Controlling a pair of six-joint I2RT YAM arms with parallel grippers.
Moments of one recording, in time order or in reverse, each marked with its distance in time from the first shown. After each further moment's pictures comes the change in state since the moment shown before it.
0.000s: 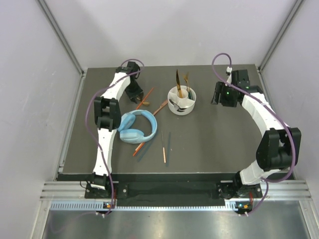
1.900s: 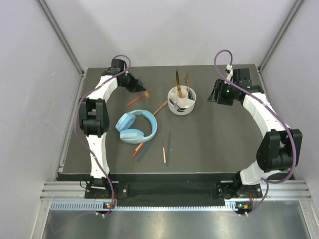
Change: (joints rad) left arm 0.091 -0.281 -0.404 0.472 0.499 -0.200; right arm 0.000 -0.019 -0.002 0.032 -0.151 0.049
